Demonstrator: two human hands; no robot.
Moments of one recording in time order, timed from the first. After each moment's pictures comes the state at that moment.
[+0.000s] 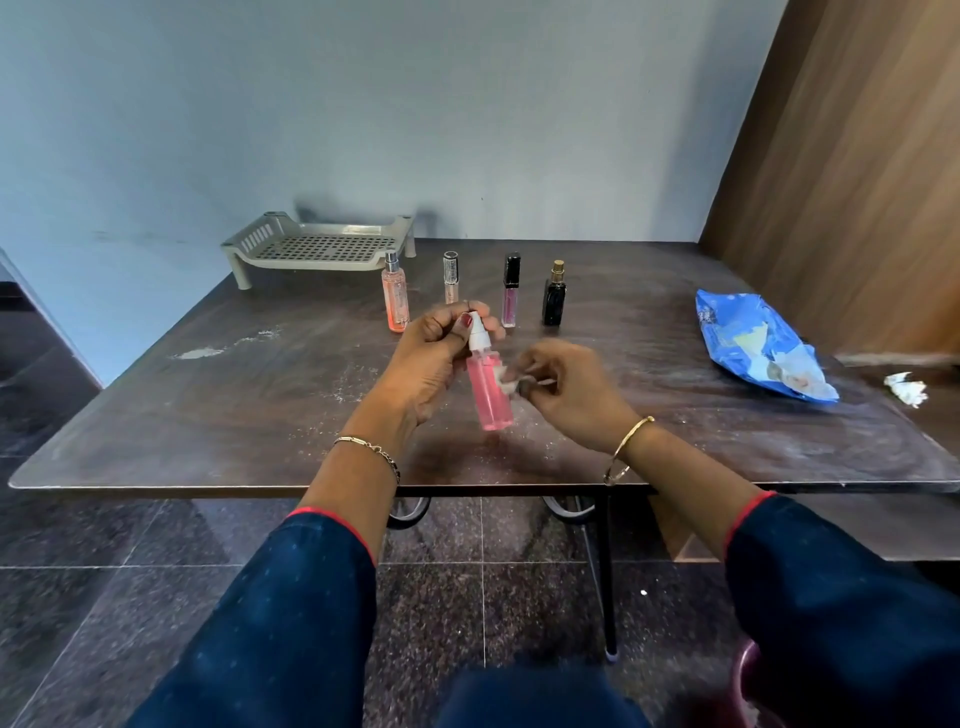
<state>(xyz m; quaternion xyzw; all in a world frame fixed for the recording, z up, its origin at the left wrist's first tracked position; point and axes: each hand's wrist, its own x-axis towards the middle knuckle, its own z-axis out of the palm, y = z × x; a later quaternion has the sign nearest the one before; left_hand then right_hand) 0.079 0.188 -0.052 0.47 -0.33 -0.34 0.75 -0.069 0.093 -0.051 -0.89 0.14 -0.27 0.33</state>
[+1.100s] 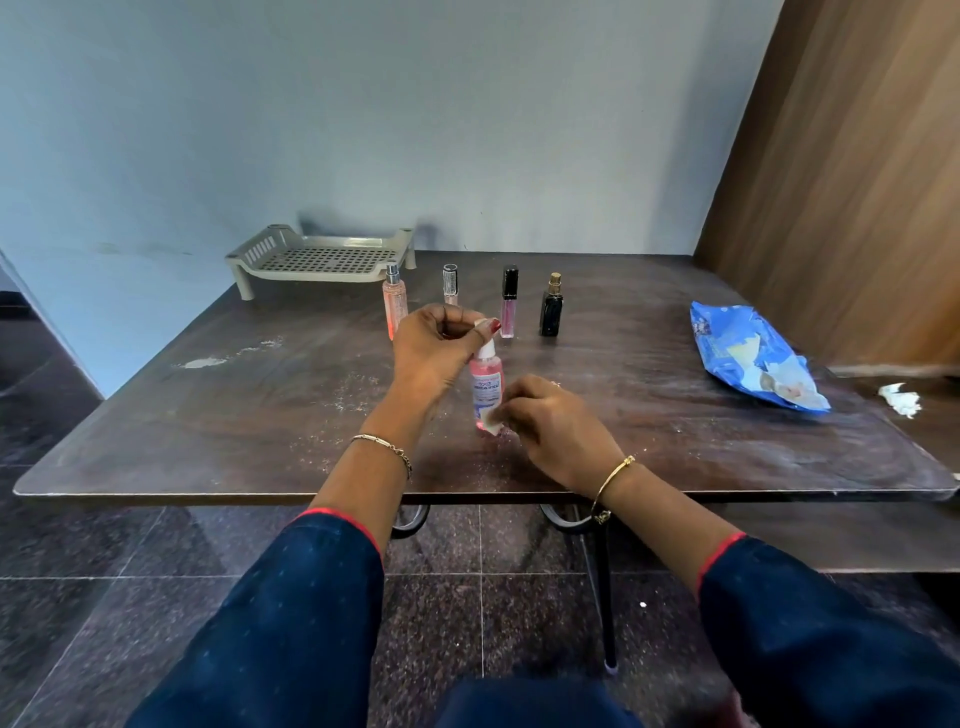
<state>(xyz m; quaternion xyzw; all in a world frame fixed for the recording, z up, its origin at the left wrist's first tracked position) 0.064 0.184 -0.031 0.63 -0.28 -0.16 0.70 -0.080 0.112 -0.068 -0.96 0.06 -0.25 0.13</state>
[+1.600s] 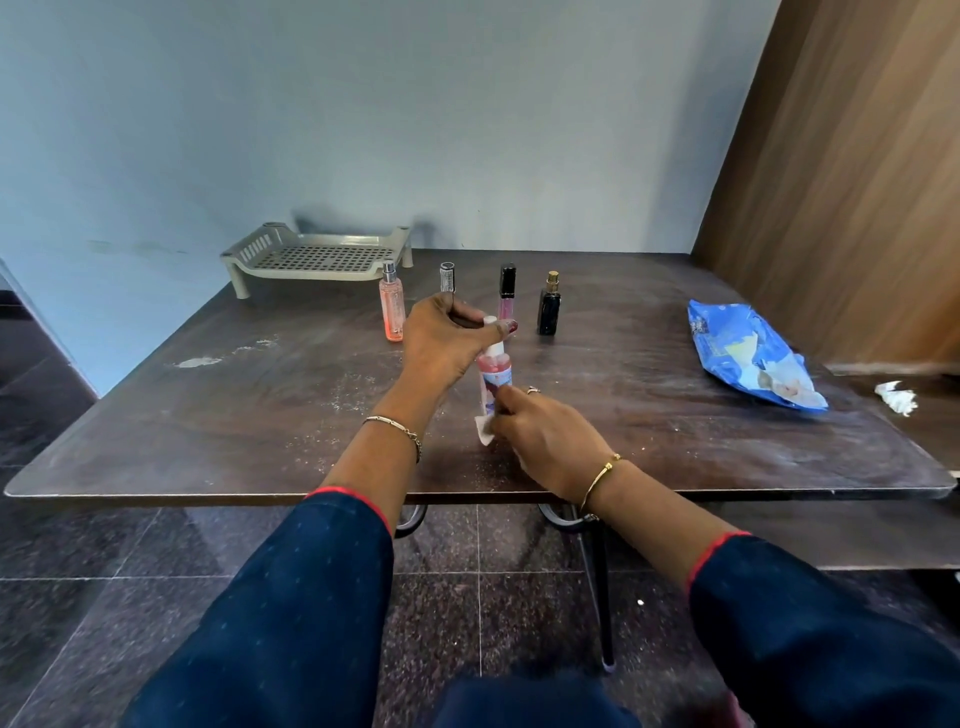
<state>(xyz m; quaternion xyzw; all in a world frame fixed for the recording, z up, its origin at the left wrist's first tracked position) 0.064 0.171 -0.024 0.69 -0.28 -0.13 0.66 -0.077 0.118 -0.069 -0.99 0.04 -0.16 -0.05</state>
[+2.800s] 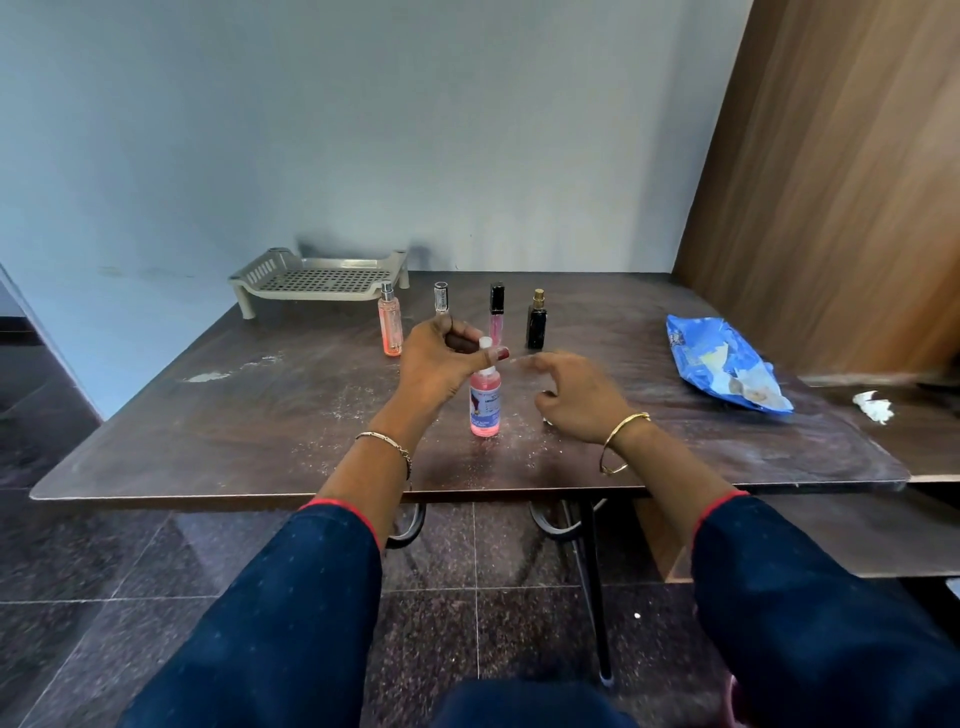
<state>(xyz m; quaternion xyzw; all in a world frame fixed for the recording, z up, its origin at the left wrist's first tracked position) 0.048 0.192 -0.023 0.68 -0.34 -0.15 0.64 -0.089 0.081 -0.035 -0.94 0.22 -0.20 0.18</state>
